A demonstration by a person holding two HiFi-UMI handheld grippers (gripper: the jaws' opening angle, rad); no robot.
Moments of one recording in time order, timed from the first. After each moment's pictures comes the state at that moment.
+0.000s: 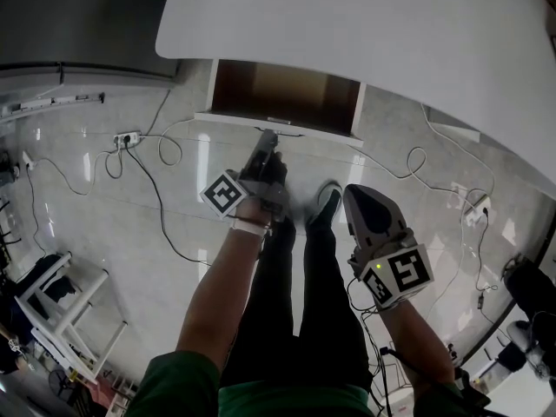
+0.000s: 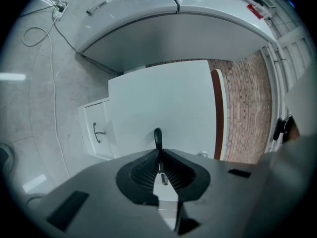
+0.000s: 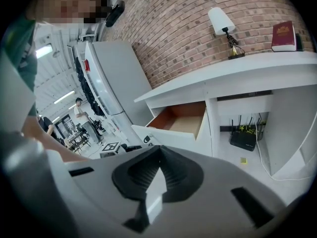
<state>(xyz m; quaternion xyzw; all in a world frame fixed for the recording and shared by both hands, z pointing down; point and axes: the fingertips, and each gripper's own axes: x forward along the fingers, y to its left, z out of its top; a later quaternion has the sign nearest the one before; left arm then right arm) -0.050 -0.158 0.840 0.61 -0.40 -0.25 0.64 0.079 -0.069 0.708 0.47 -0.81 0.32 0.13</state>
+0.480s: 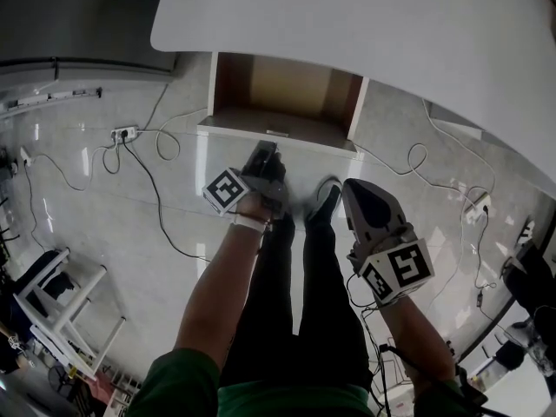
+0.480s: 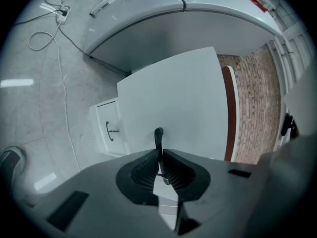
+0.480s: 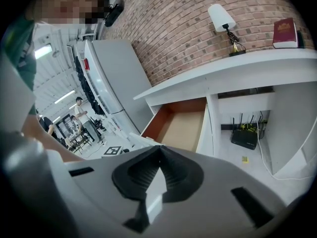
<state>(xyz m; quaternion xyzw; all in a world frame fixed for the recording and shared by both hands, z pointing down) -0.054 -0.145 0.876 0.60 -0.42 -0.21 0.65 0.075 -0.074 0.718 0.46 -0.81 0.33 0.14</state>
